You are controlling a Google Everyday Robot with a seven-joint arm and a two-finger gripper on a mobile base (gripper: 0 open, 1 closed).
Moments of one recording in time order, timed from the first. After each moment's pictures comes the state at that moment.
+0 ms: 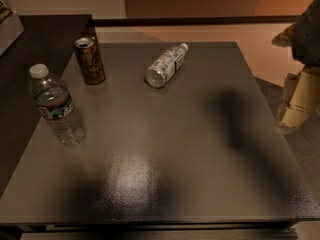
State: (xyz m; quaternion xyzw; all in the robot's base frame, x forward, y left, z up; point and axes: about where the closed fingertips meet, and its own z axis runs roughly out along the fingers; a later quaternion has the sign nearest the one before) arm 0.438 -0.217 0.976 -0.60 0.78 -0.03 0.16
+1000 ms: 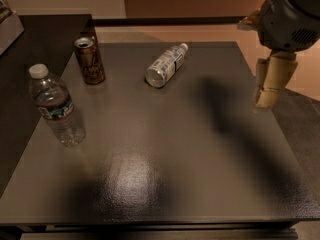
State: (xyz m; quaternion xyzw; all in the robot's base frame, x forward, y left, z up) arm 0.482 -0.179 0.980 -0.68 0.71 -0.05 0.18
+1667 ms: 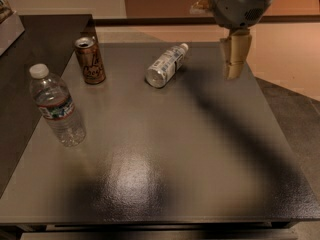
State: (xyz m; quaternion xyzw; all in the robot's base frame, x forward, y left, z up) arm 0.559 -0.121 0.981 -0.79 0.58 -0.06 0.19
